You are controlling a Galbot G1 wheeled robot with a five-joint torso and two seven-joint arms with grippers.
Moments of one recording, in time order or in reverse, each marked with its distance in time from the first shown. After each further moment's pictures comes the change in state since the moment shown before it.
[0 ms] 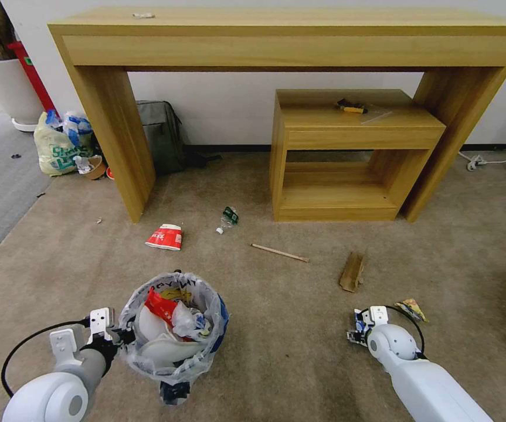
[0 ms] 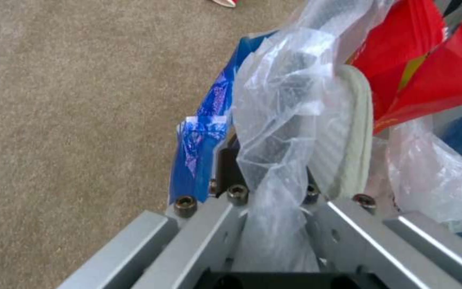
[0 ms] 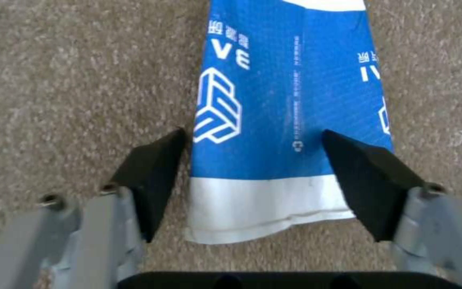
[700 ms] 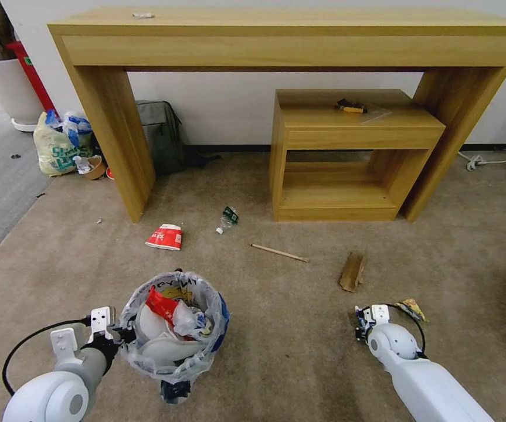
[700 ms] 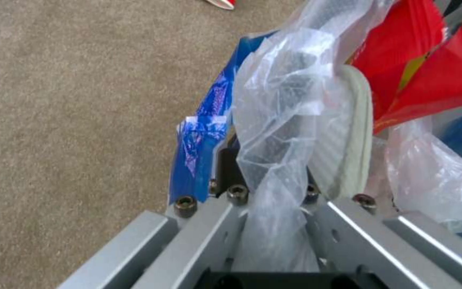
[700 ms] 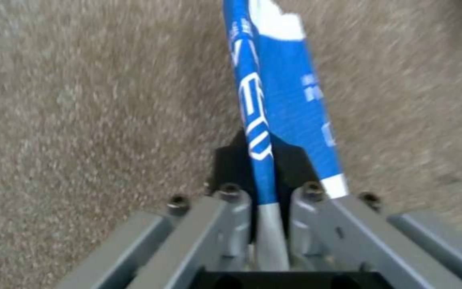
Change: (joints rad) left arm -0.001 0.003 0.000 -0.003 0.000 0.000 0.002; right arm -0.025 -0.012 0.021 0.054 -0.009 0.035 0.020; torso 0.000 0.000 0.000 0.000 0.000
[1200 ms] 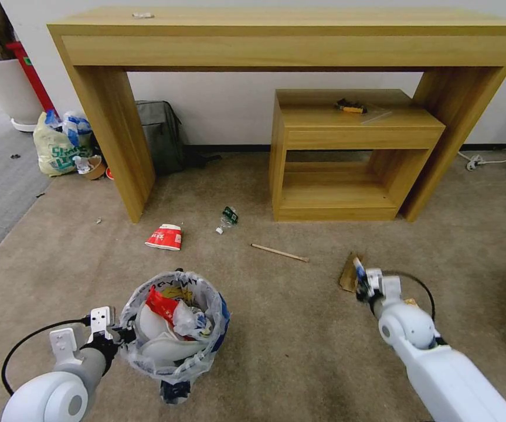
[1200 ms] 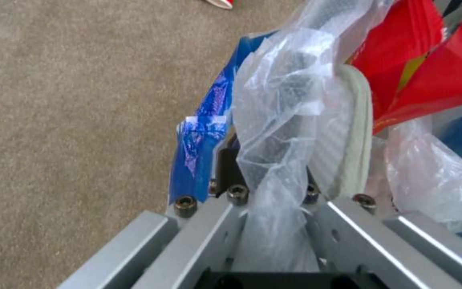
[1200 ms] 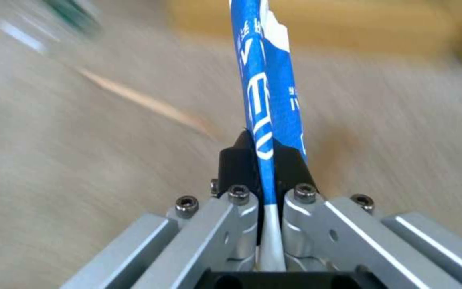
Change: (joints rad) left arm 0.002 0.007 0.006 0.001 -0.001 0.000 -0.002; right arm -0.002 -0.059 0.061 0.432 -0.096 0.147 -0.196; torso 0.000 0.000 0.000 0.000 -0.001
